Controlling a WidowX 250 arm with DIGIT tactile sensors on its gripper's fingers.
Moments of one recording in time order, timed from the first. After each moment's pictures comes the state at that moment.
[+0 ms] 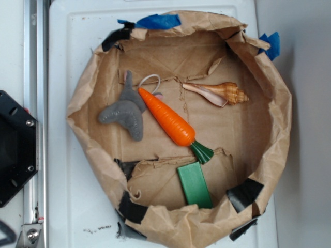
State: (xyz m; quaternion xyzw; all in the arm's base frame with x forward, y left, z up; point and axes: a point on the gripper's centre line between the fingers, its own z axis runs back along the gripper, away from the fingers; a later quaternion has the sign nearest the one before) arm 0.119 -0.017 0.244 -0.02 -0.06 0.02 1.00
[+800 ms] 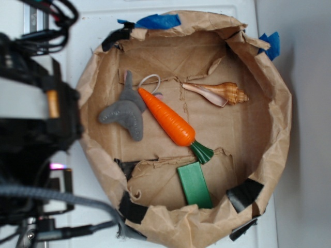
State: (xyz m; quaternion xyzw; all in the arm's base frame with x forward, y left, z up) arm 0.174 -0.012 0.219 0.00 -0.07 0.02 1.00
